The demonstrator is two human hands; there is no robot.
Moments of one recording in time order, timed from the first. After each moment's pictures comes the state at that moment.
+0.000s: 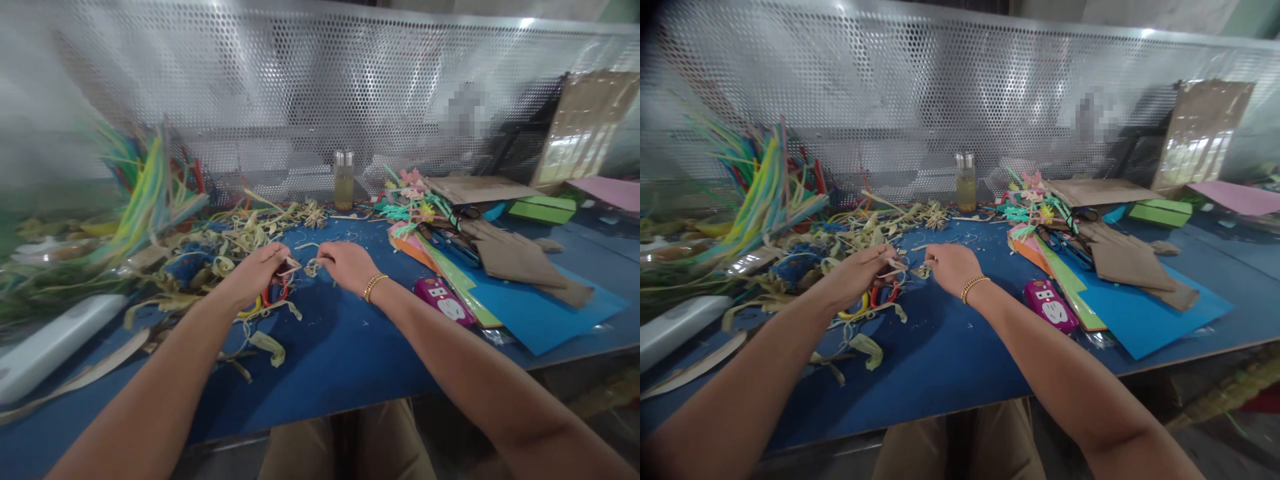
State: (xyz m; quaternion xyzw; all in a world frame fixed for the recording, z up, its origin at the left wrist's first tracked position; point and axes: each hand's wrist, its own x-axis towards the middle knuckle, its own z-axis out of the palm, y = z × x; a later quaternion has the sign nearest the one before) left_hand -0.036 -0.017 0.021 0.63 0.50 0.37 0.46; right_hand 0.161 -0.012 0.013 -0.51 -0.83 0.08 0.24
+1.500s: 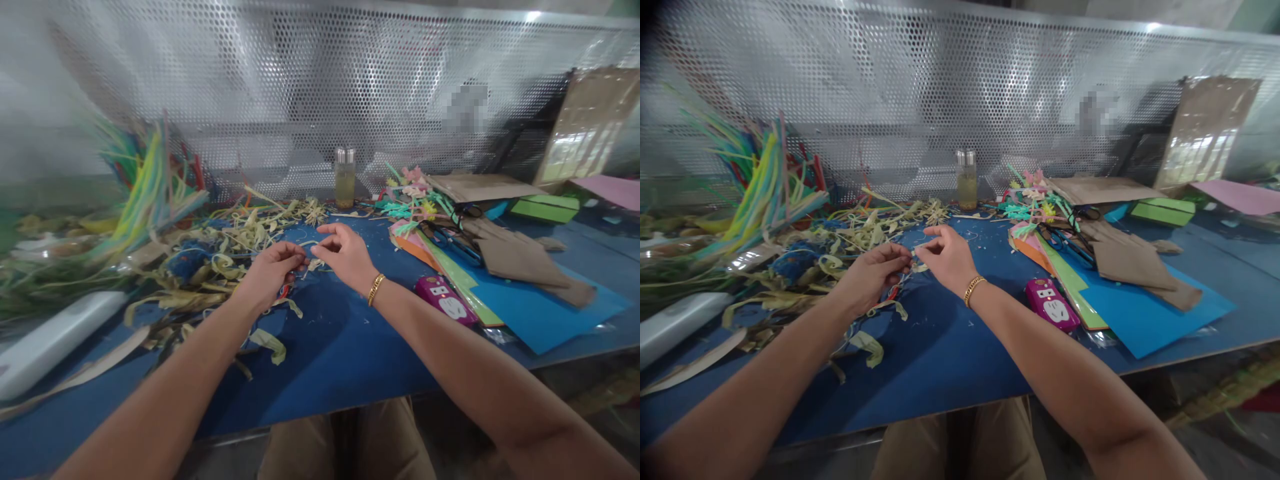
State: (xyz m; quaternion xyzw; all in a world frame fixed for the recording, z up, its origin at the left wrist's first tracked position) left_hand -0.015 -0.019 0.007 0.53 0.47 0.47 0.52; right_hand 0.148 -0.012 0.010 -0.43 -0.67 0.31 0.52
